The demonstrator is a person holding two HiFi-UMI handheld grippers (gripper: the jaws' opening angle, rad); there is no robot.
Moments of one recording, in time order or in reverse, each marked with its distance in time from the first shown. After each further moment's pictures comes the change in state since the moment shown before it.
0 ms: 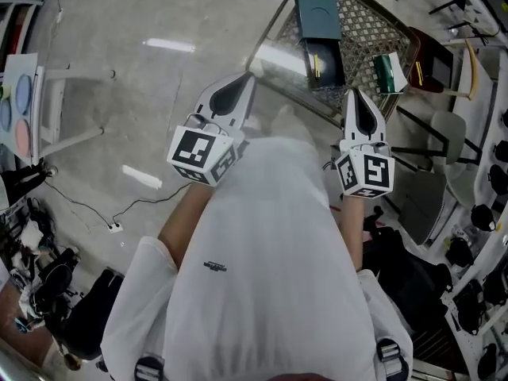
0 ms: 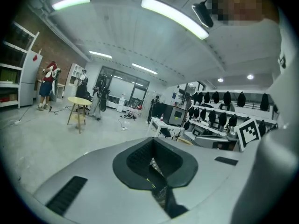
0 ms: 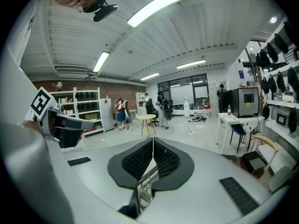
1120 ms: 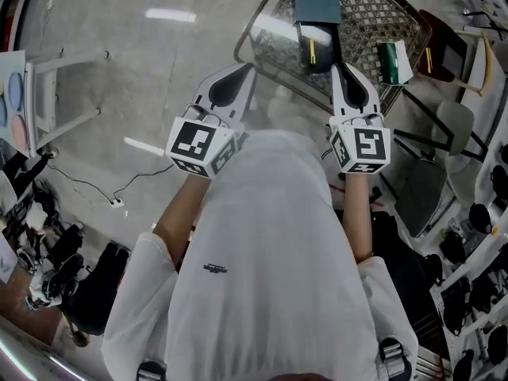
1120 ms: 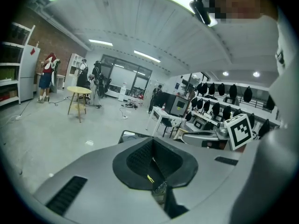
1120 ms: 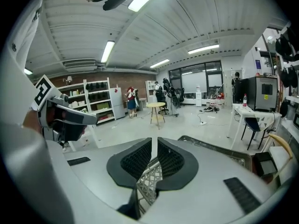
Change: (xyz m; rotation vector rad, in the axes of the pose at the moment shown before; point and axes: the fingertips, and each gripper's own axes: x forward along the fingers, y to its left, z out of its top) left arm 0.070 0.004 -0.032 -0.036 0.136 0.026; right arm 0.080 -0.026 -0.041 -0.045 0.156 0.164
